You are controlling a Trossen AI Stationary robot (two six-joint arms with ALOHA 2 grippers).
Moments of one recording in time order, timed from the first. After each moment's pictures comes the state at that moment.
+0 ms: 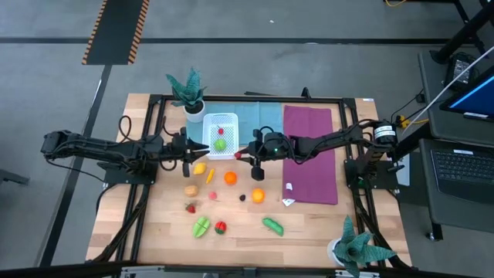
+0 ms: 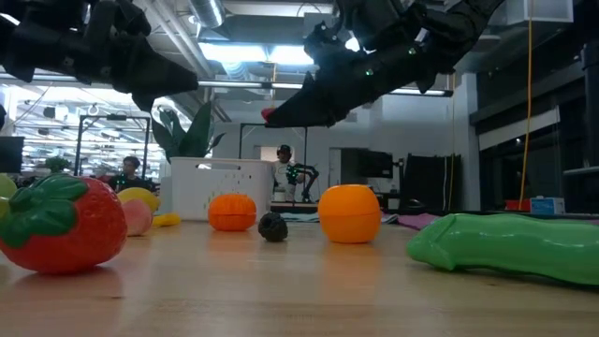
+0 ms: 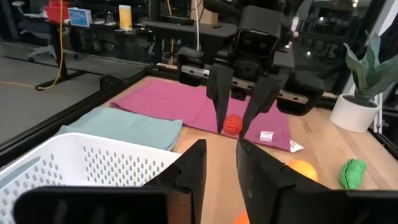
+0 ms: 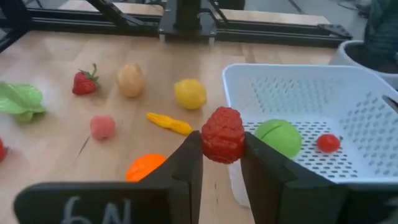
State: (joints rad) left arm 0.02 0.62 0.17 0.35 -0.19 -0.16; right arm -0.05 1.78 0.96 0.43 -0.03 -0.09
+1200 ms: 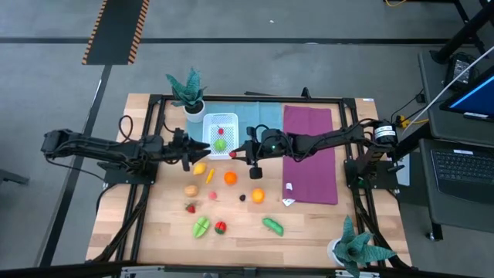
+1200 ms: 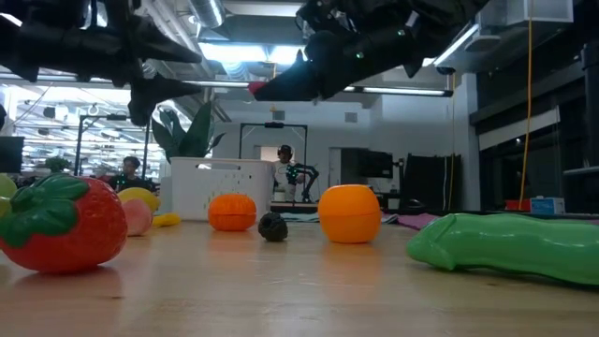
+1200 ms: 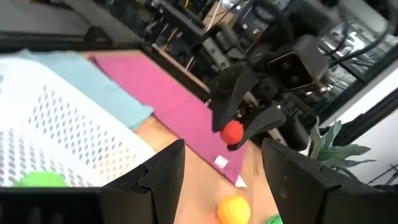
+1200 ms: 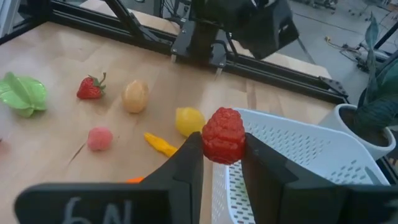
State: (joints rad) left arm 0.02 0.67 0.17 0.44 -0.19 -0.68; right arm -0.05 1.78 1.06 0.37 -0.06 -0.30
